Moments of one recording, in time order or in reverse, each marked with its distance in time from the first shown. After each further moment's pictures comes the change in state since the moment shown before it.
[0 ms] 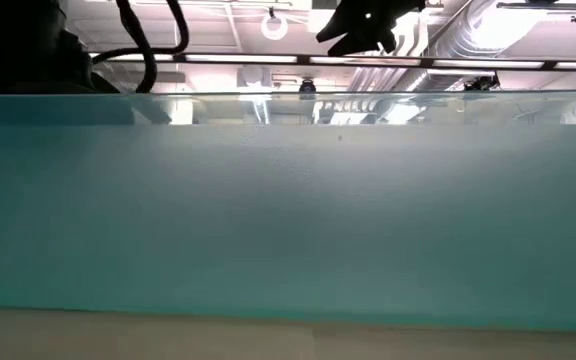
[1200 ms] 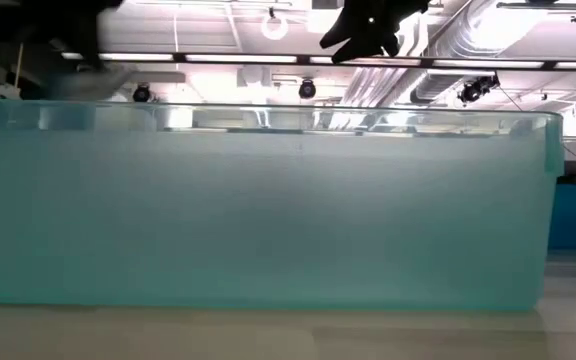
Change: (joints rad) left arm 0.042 -0.600 -0.077 -0.093 -0.439 0.202; right arm 0.000 0.001 0.000 -0.043 0.001 0.029
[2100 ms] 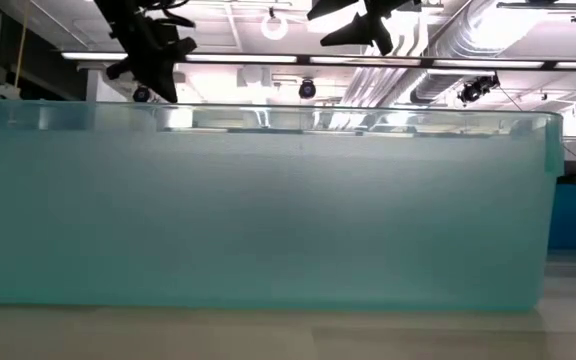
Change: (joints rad) left arm 1.154 -0.159 0.002 0.304 0.164 1.220; right arm 0.000 0.000 0.000 0.138 -0.064 0.232
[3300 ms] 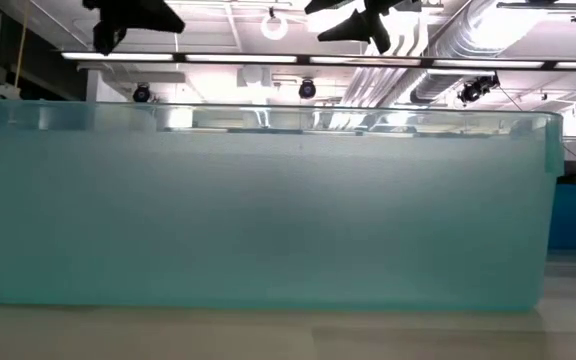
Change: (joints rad) left arm -0.925 -0.259 -0.339 0.410 -0.302 -0.308; right arm 0.000 0.000 0.000 0.039 -0.009 0.028
